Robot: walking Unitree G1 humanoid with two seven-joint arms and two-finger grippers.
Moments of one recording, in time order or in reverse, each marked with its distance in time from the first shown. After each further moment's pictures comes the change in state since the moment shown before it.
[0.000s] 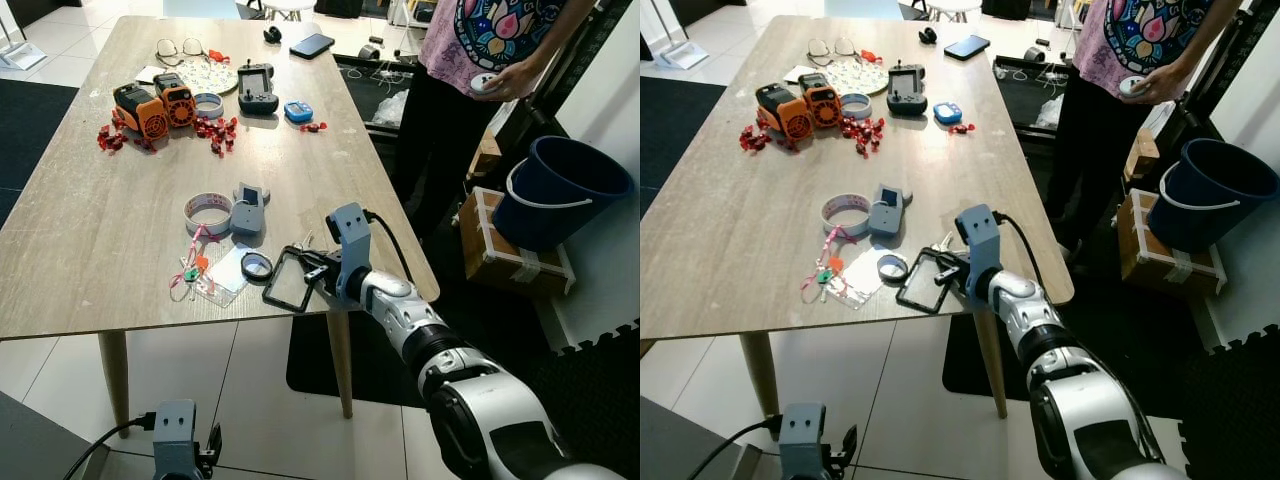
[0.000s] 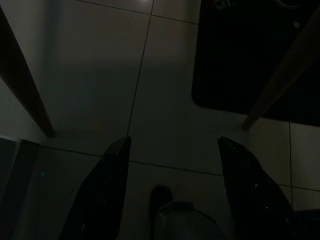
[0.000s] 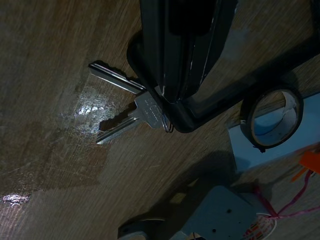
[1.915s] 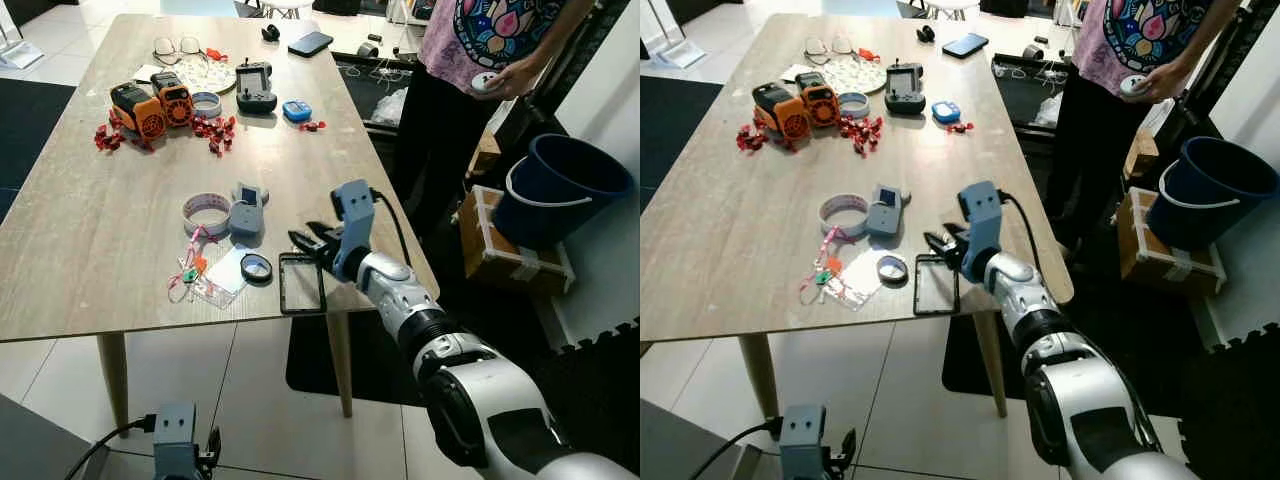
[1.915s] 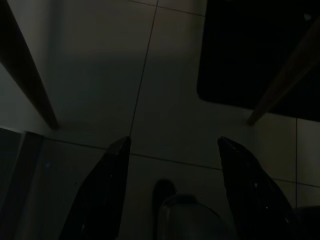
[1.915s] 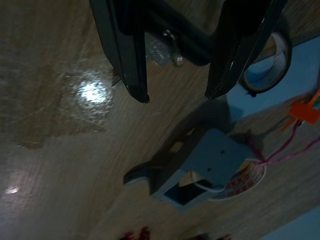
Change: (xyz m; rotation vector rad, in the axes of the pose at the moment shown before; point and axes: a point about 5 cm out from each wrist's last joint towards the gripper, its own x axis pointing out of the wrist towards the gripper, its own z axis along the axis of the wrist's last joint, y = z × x) left arm -0.002 0.001 -0.006 -0.003 0.028 0.024; right arm 0.007 0.004 0.024 0.005 -0.101 0.016
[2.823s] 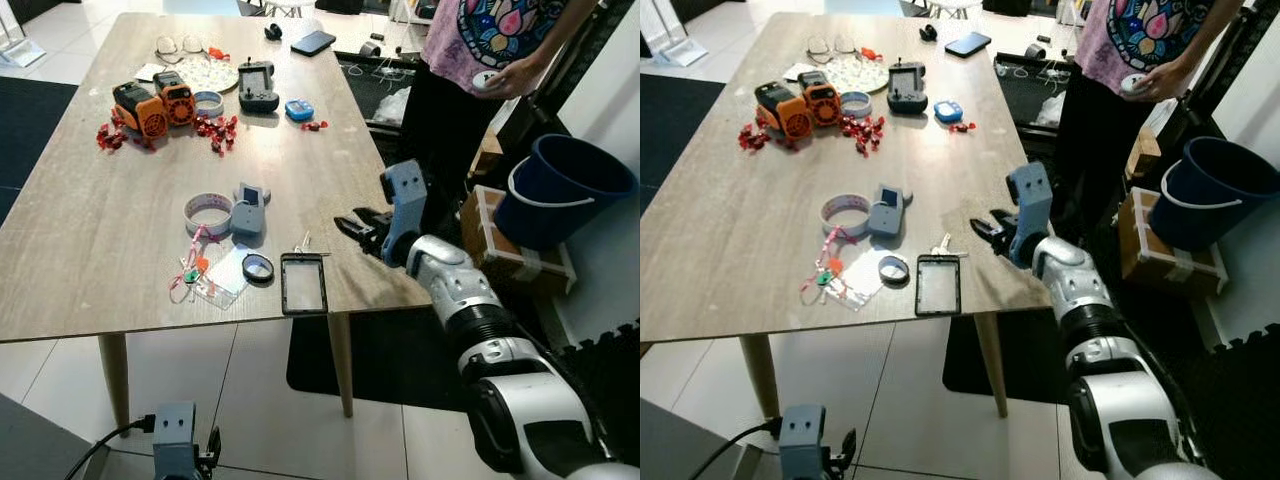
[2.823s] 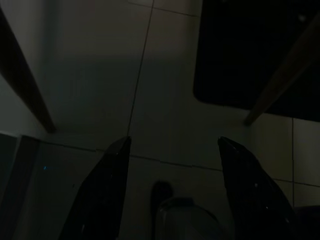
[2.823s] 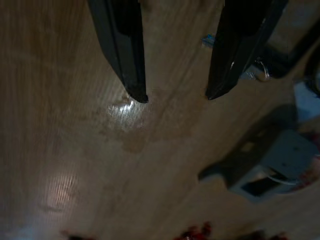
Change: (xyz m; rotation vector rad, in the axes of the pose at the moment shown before) left arm 0.003 -0.002 0.004 0.002 -0.009 -0.016; right arm -0.035 -0.050 0.019 -0.024 0.005 -0.164
